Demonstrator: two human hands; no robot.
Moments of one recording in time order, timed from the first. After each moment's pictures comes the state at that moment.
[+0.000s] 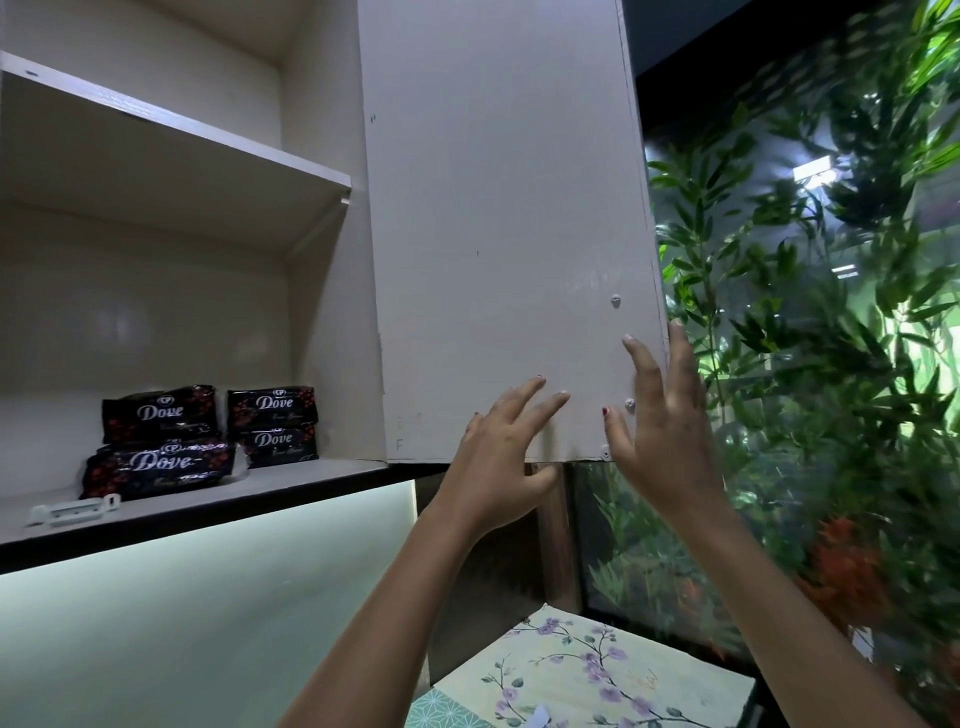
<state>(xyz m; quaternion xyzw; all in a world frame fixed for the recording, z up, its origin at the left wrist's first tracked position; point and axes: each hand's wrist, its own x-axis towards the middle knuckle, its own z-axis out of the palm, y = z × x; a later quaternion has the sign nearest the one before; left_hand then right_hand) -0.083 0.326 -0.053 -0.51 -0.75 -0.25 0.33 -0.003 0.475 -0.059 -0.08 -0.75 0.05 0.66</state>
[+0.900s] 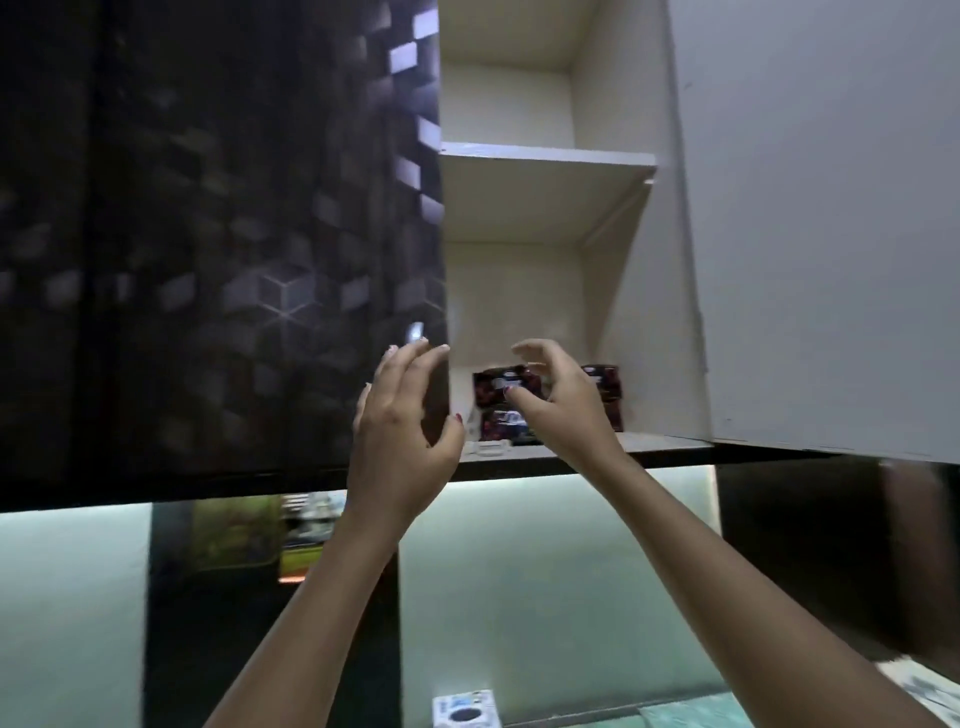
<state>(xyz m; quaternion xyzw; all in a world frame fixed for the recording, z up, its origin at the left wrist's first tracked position) -0.036 0.011 -0.048 -0.15 -0.76 -0.26 0.58 -0.086 0.158 -0.021 0.32 -0.72 0.46 0.40</state>
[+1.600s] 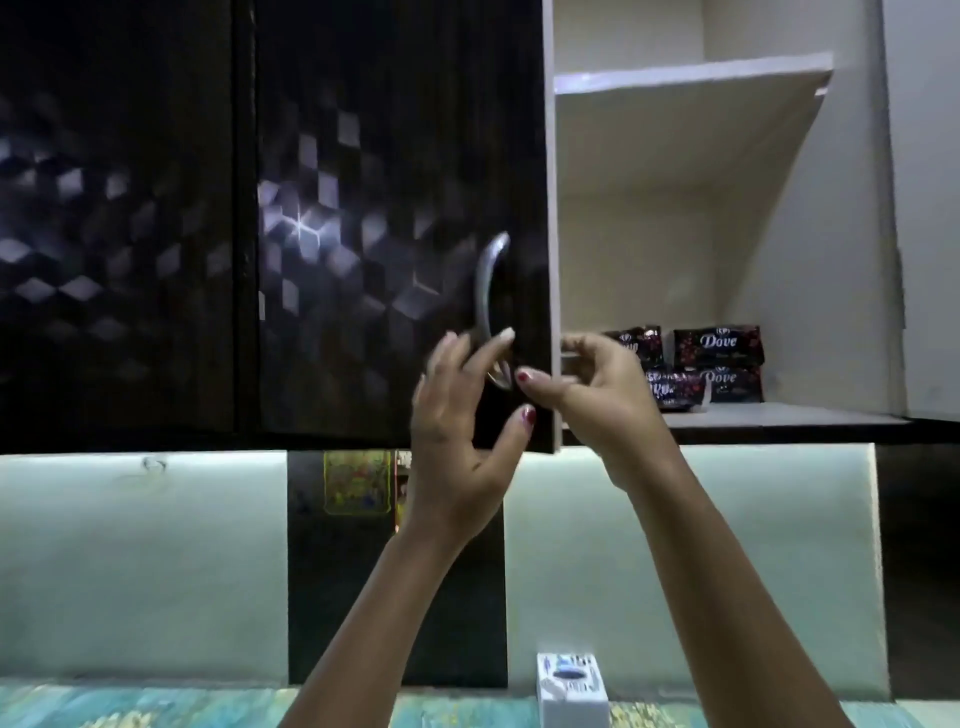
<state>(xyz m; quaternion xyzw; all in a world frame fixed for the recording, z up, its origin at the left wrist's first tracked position) -0.013 -0.039 -0.078 -0.19 -0.73 -0.30 0.59 -0.059 0.076 -0.039 0.35 -0.63 0.66 0.22</state>
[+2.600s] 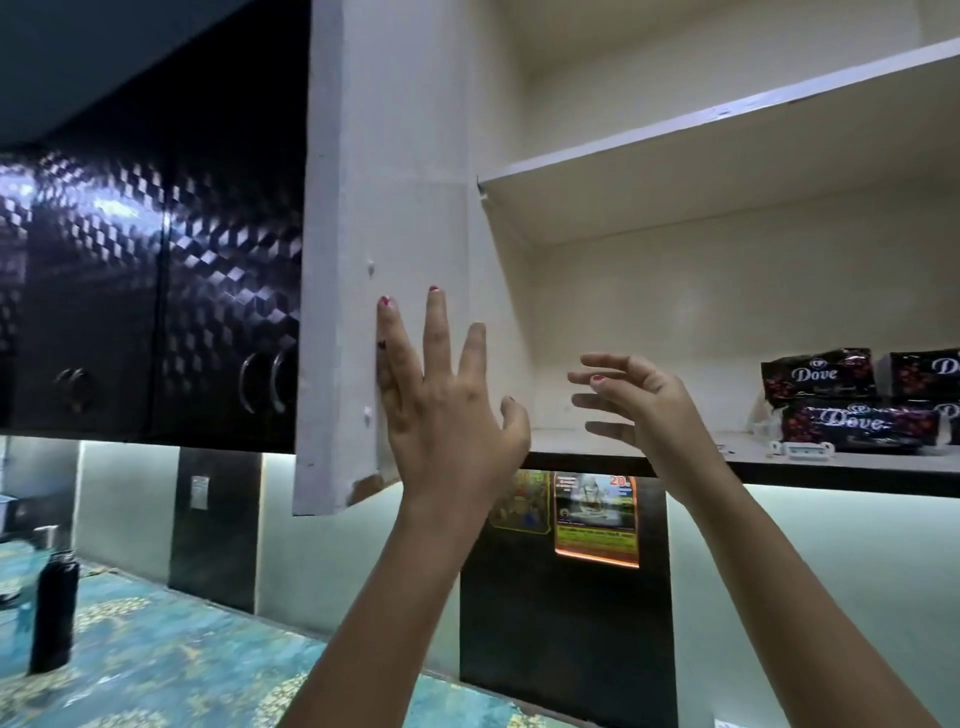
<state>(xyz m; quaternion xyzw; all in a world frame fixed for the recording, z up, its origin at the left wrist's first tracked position) 0.090 -0.096 -0.041 0.24 -0.70 0.13 0.66 -0.033 0.010 -0.029 0.50 -0.51 0.70 0.04</state>
